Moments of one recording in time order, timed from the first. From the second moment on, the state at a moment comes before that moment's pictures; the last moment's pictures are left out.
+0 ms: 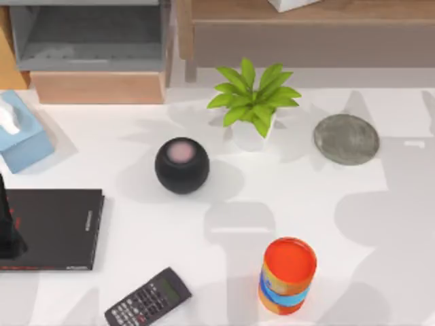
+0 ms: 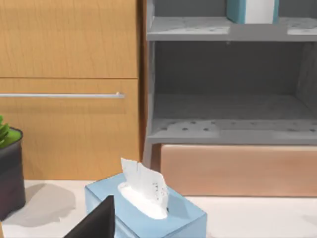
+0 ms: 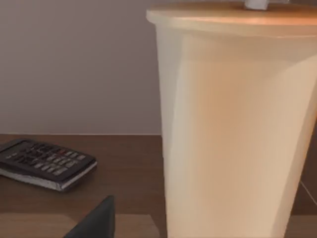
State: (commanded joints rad) left arm 0.00 0.00 0.00 0.00 0.00 0.00; right arm -0.41 1.86 1.09 0.78 -0.38 0.01
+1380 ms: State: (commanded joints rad) left arm 0.00 0.00 0.00 0.00 0.00 0.00; right arm -0.35 2.12 1.47 0.66 -0.31 0.01
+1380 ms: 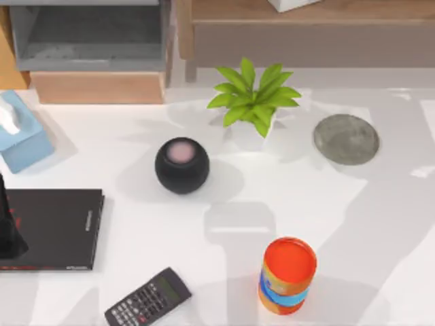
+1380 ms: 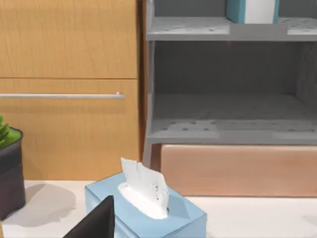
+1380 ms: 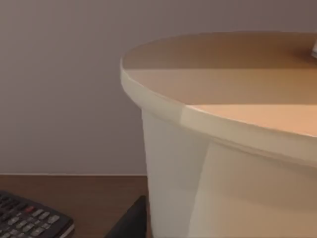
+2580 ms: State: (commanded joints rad) left arm 0.00 0.00 0.00 0.00 0.00 0.00; right arm -0.32 2.12 1.46 0.65 -0.35 0.03
